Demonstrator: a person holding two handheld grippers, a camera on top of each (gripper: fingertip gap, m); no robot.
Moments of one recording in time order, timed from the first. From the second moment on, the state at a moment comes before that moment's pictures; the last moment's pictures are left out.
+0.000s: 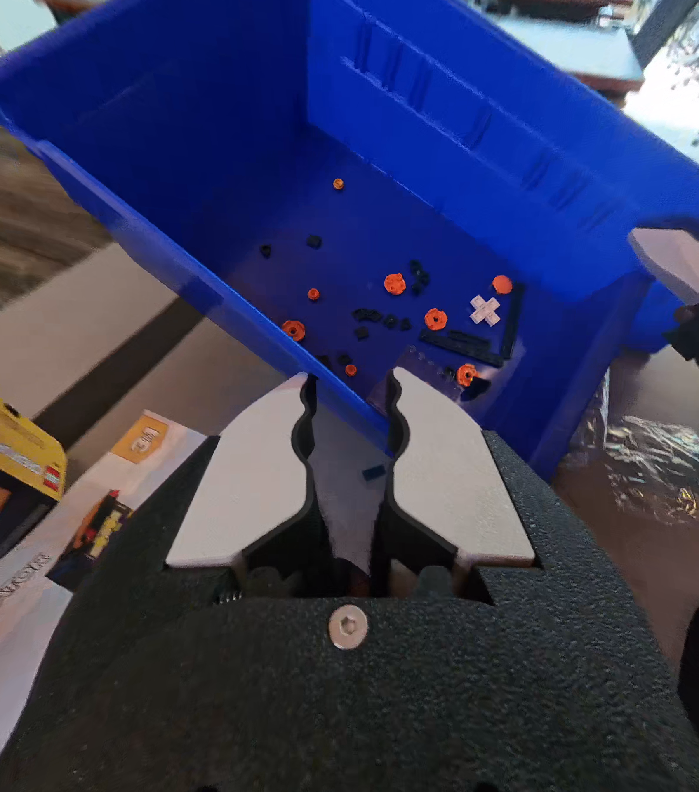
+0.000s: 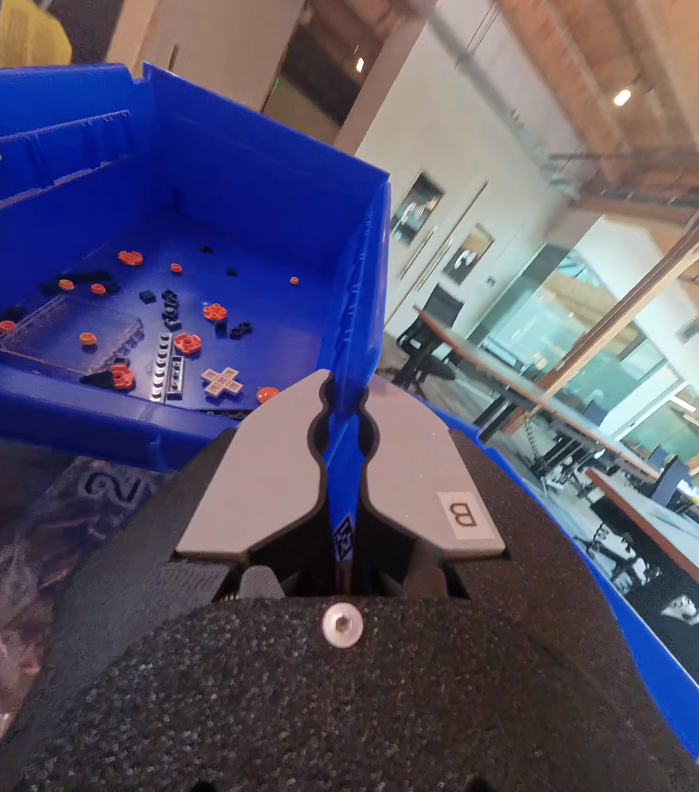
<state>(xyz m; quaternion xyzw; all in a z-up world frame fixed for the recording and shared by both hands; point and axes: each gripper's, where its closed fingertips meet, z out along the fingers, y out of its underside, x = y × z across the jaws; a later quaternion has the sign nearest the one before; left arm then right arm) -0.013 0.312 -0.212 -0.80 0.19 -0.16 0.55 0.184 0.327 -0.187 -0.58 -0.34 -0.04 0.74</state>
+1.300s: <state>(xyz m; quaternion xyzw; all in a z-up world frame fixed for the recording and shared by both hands) -0.006 0.271 -0.151 -0.73 0.19 -0.05 0.66 0.191 0.293 -0.158 -0.50 -0.27 -0.01 0.82</state>
